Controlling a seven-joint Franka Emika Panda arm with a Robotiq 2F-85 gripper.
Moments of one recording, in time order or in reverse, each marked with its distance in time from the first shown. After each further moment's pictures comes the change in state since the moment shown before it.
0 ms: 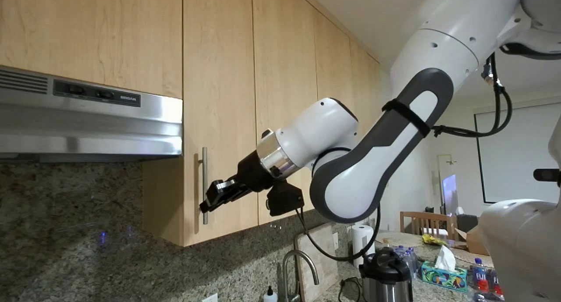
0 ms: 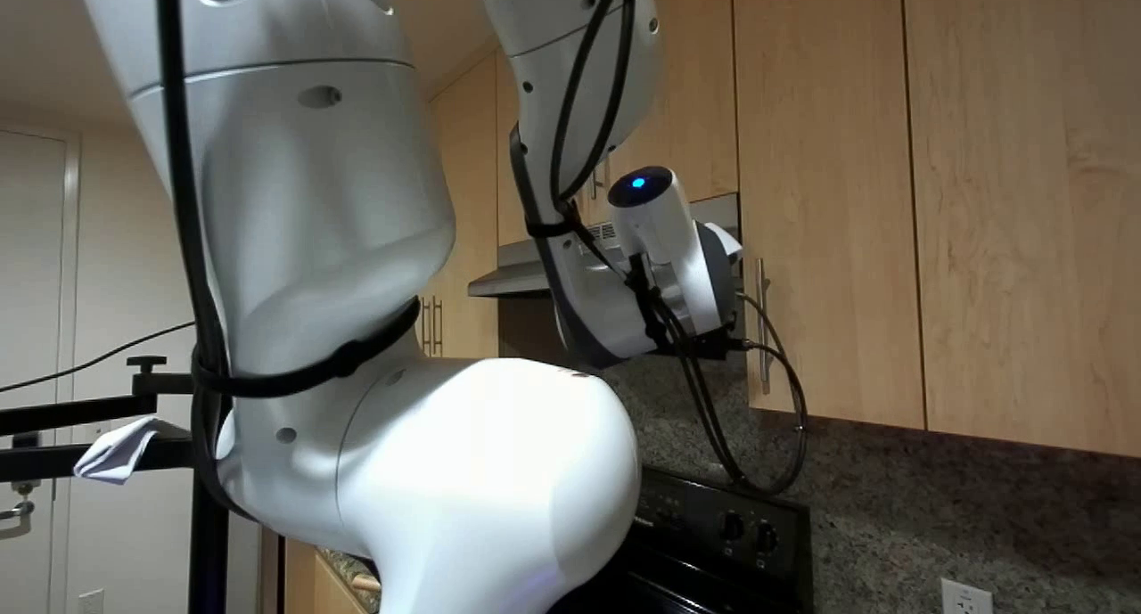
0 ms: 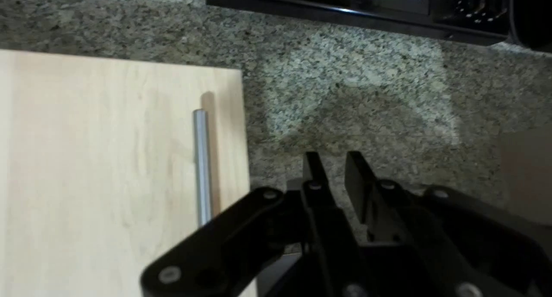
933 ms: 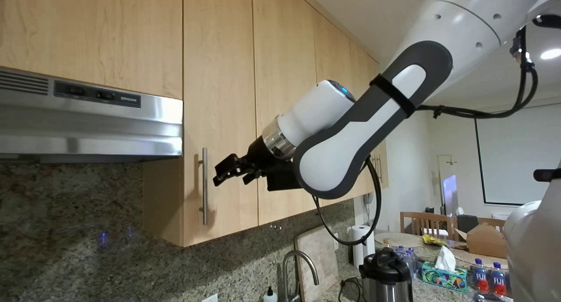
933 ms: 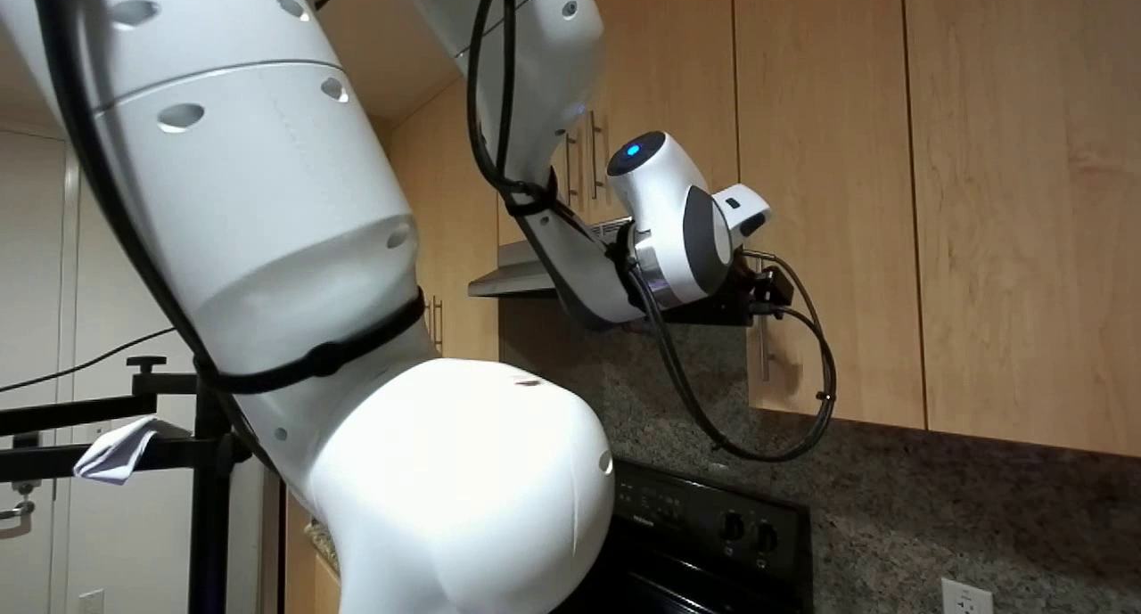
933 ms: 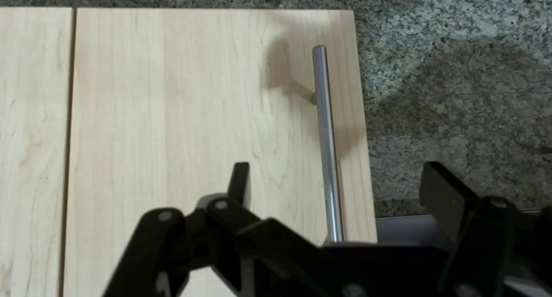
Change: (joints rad) arm -0.387 -0.057 0.377 0.028 0.351 -0.079 -0.099
